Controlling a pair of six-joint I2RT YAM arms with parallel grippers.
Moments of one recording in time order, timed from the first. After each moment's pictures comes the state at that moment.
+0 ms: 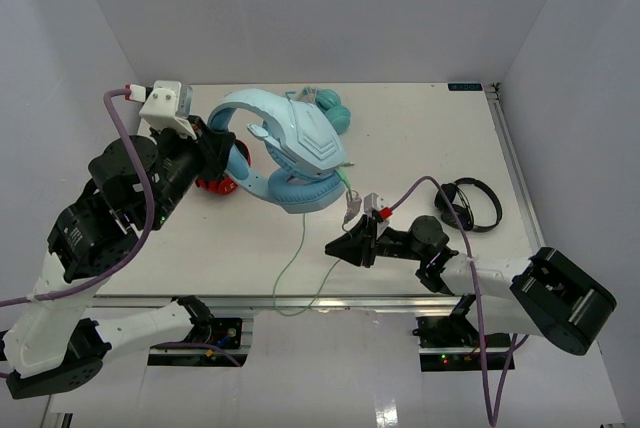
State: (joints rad) left arm -0.85 0.95 1.65 -0.81 -0.49 -0.28; right arm 0.83 1.23 0.23 1.09 -0.67 0.28
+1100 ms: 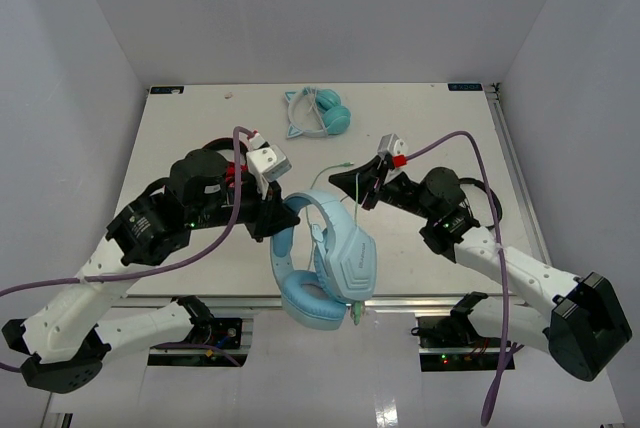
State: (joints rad) left arm -0.84 0.94 1.32 -0.81 0.33 -0.12; right arm 0.69 1.10 0.65 0.65 -0.55 0.12
